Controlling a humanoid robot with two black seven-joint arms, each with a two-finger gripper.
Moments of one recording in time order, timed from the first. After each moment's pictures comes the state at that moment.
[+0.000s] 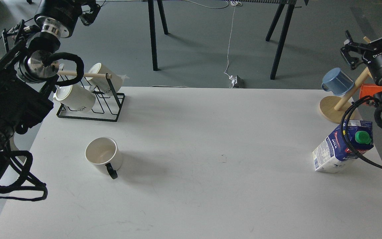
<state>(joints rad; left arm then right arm) -1.04 0.26 -0.84 -0.48 -0.01 -0.40 -0.27 0.67 -0.52 1.04 0.69 0.38 0.49 0.05</state>
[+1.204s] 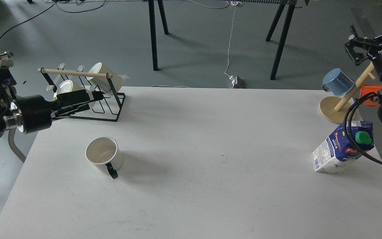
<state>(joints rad) -0.59 0.97 -0.61 -1.30 1.20 -0.45 -0.34 0.69 -0.54 1.04 0.70 0.38 0.49 0.06</state>
